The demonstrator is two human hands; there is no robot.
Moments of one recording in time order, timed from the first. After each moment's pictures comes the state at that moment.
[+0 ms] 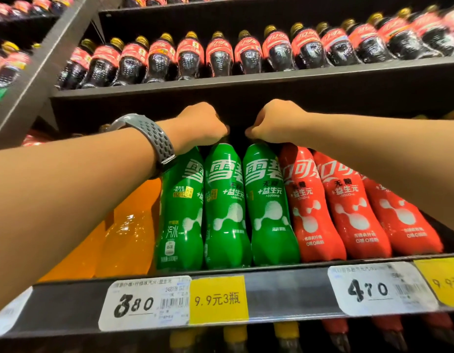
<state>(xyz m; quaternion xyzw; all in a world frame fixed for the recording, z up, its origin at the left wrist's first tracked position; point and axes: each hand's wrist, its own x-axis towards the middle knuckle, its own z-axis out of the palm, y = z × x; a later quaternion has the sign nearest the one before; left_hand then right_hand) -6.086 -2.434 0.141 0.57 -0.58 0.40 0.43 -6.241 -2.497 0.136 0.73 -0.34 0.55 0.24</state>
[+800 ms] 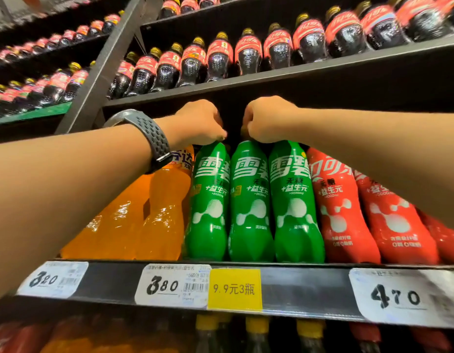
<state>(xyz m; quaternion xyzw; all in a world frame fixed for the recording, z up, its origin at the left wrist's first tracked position) -6.067 -2.394 0.127 0.64 -0.50 0.46 0.36 -6.198 -2.470 0.132 0.77 -0.26 0.50 0.29</state>
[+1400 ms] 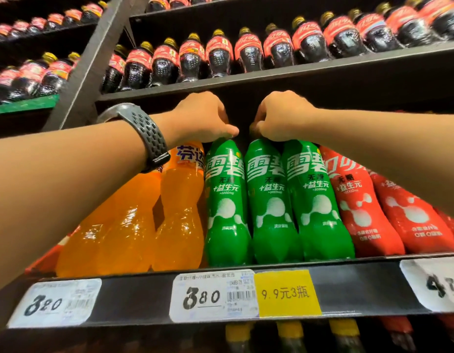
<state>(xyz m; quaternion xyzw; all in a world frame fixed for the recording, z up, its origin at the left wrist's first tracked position) -6.042 -2.385 0.130 0.55 -0.58 0.50 0.33 -6.190 -2.466 0.126 0.72 -0.30 0.55 0.30</state>
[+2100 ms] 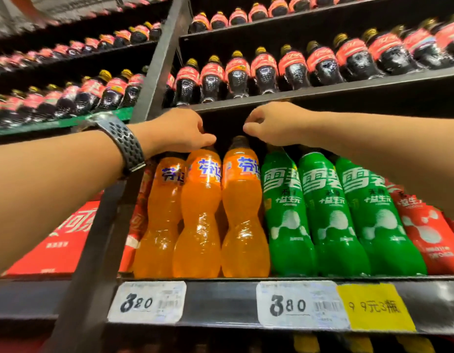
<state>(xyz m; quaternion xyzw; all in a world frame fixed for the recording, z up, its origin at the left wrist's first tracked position) -5.946 -2.318 0.130 0.64 -0.48 0.53 0.29 -6.118 -2.410 0.136 0.77 -0.22 0.51 0.29</state>
